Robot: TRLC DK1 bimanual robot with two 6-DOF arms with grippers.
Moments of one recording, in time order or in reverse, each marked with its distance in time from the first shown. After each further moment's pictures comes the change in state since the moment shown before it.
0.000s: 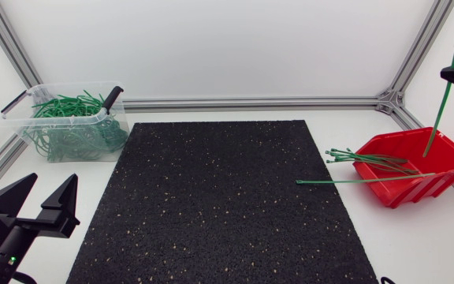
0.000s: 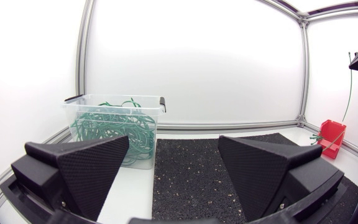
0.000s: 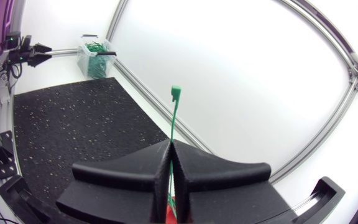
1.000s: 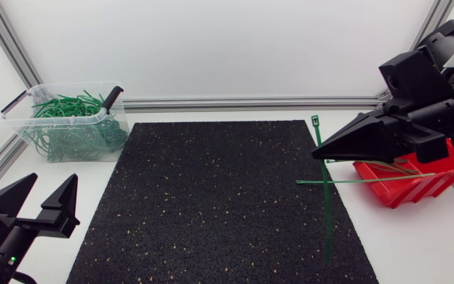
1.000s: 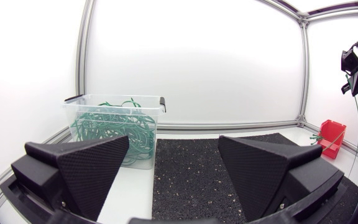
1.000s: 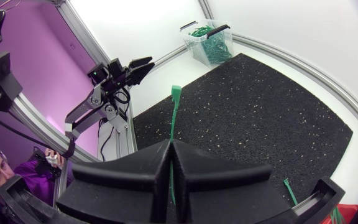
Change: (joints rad) left arm 0.000 0.000 0.000 0.000 0.000 0.000; right arm 0.570 0.336 -0.026 -0.317 -0.123 0.244
